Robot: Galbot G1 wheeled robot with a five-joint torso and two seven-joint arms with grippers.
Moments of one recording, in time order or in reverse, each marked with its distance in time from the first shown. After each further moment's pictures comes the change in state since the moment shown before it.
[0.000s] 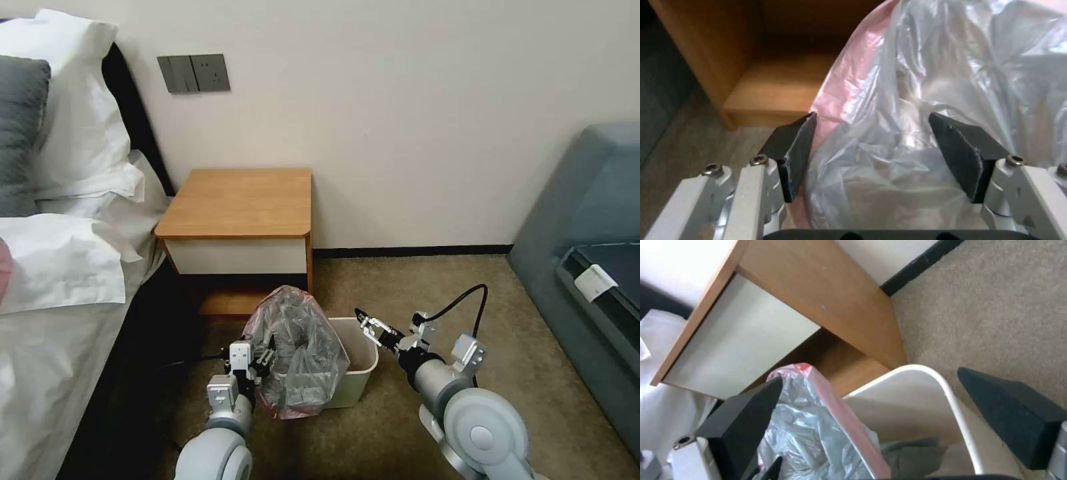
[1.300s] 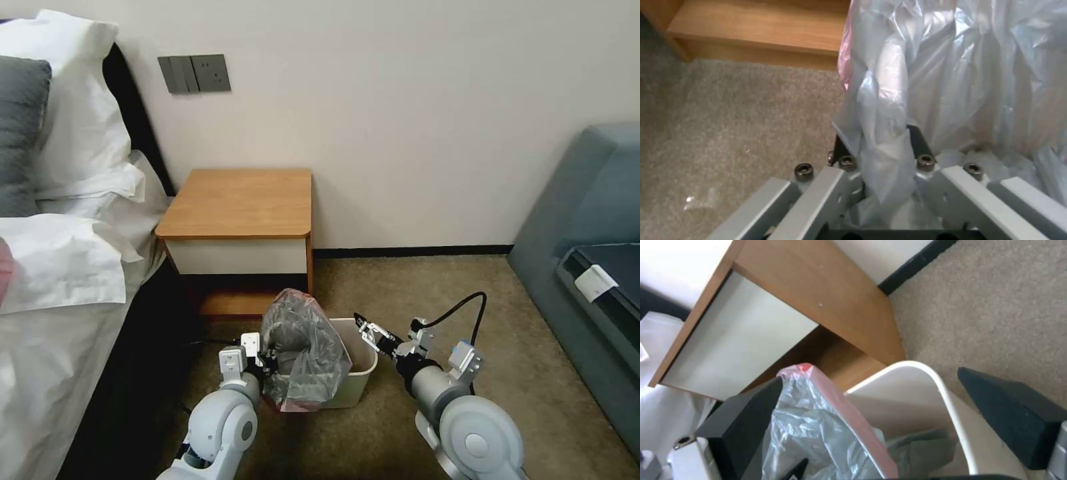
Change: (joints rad) left arm -0.137 0.029 0.031 0.033 -0.287 0.315 -0.129; right arm -0.027 0.023 -0.004 0.005 -0.033 0.018 -0.010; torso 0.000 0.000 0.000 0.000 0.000
